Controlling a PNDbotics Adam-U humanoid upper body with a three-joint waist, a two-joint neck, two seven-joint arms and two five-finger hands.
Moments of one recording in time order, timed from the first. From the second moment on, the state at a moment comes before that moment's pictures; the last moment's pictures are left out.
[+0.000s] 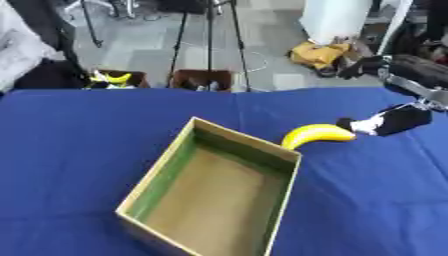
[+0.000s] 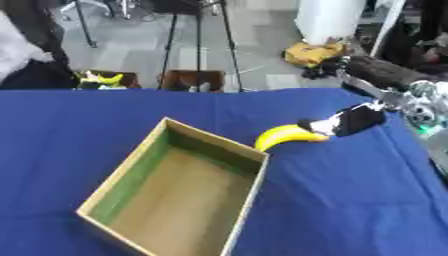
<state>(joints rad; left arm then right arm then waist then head) -0.18 0.17 0.25 -1.98 -0.06 -0.16 0.46 -0.65 -0.87 0.07 -1.56 0.63 -0.15 0.43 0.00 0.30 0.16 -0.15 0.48</state>
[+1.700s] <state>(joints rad) -0.20 0.16 0.24 -1.98 -0.07 -0.17 0.44 -0.81 -0.80 0.14 -1.23 0.77 -0.24 0.41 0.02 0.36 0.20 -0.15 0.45</state>
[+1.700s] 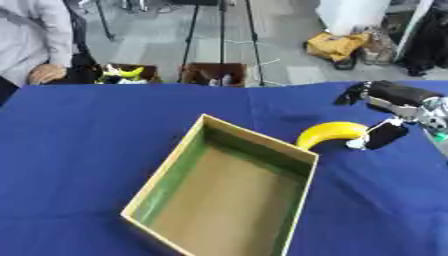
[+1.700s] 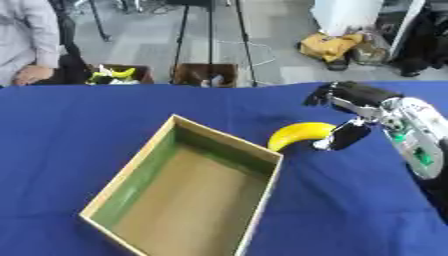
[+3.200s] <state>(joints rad) -0.20 0.16 0.23 -1.98 -0.07 -0.17 0.43 -0.80 -0.82 0.15 -1.18 0.82 -0.26 0.44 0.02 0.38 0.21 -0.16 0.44</state>
